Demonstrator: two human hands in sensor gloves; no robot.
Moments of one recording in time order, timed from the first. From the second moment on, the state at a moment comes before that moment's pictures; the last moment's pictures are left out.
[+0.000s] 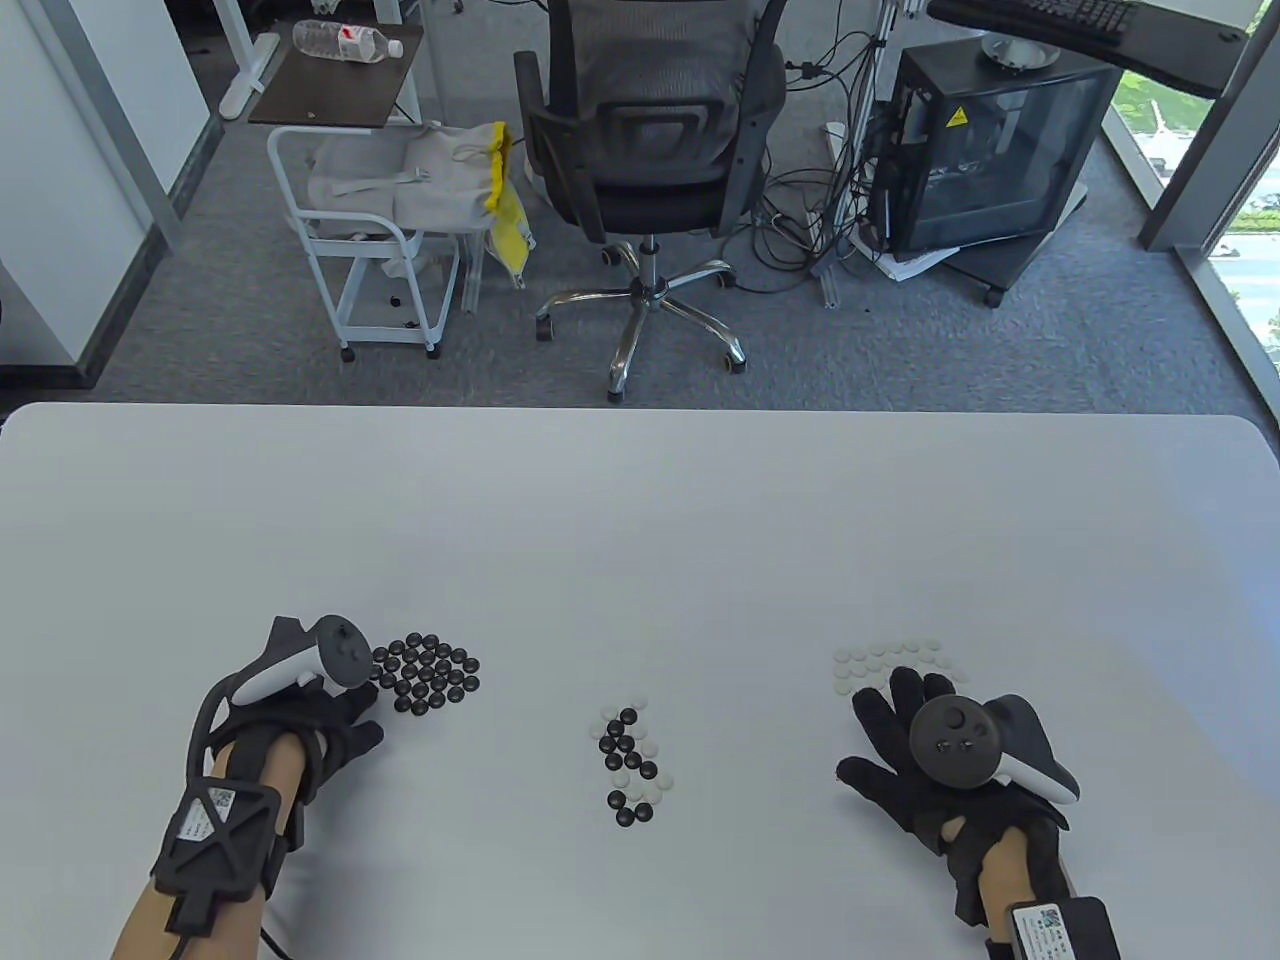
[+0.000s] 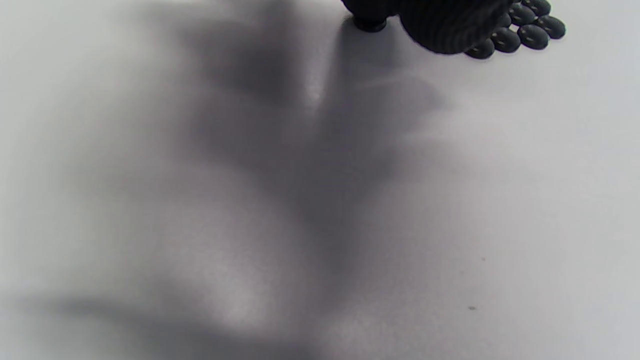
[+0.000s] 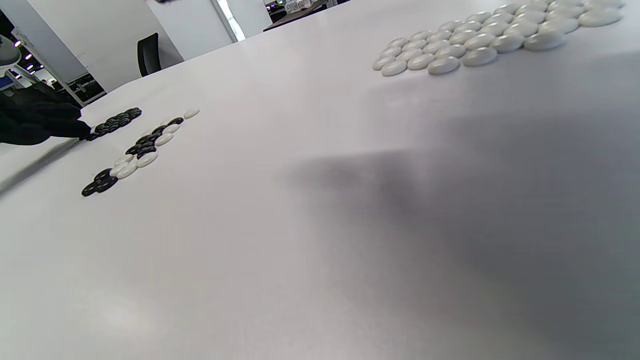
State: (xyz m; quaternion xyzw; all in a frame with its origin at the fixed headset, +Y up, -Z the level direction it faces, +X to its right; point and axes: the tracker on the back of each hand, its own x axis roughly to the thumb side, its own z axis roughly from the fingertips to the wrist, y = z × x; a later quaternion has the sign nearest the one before) left_hand -0.332 -0.774 -0.346 -0.41 0.02 0.03 0.91; right_hand 0.246 -0.748 -0.276 0.19 0.19 0.95 0.18
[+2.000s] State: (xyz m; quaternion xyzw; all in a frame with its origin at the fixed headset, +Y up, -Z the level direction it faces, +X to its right) left_hand -0.226 -0.773 -0.273 -0.40 -0.18 -0.10 0.89; right_hand 0.246 -0.747 -0.274 0.19 0.19 0.95 0.17
